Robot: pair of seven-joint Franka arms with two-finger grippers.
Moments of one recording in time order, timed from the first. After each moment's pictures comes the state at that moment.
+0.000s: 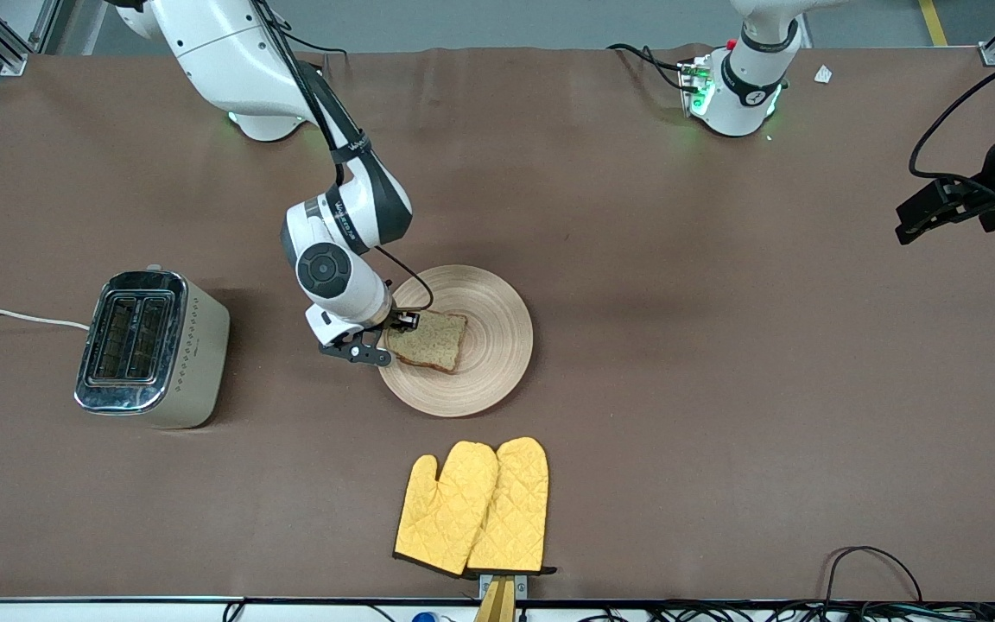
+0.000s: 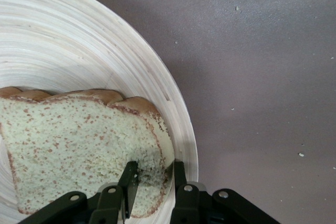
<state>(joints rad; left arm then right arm) 0.19 0.06 -0.30 -1.42 0.08 1.48 -0.21 0.60 0.54 -0.10 -1.85 0.19 2.30 0.60</state>
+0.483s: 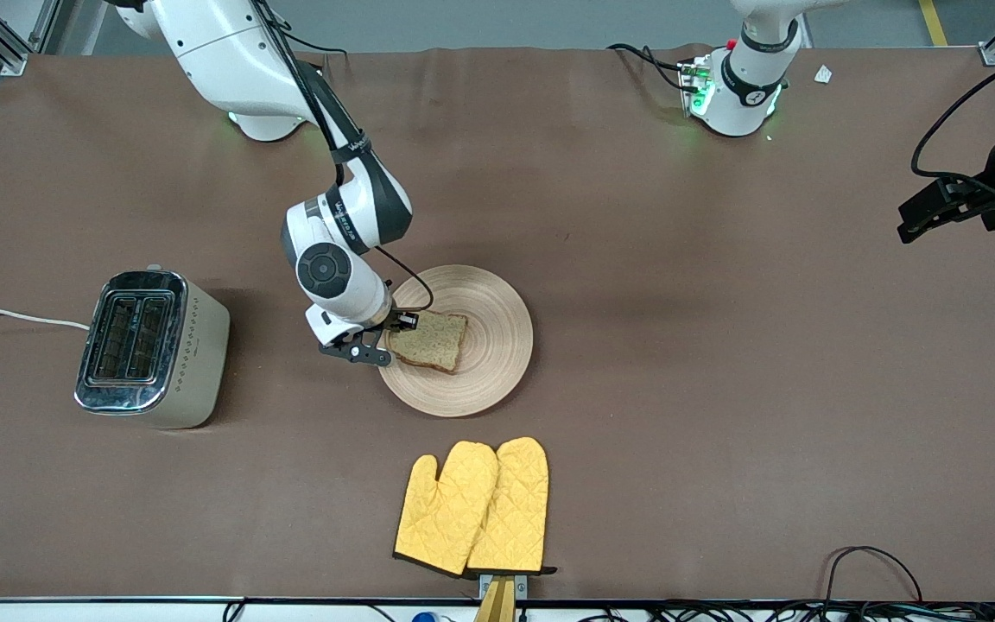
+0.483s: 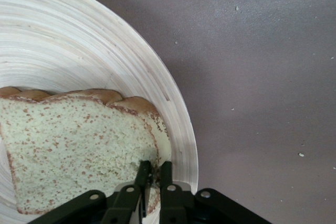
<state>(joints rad) 0.19 0.07 -0.30 -1.42 0.08 1.48 -0.20 0.60 0.54 -0.10 -1.85 0.19 2.30 0.60</state>
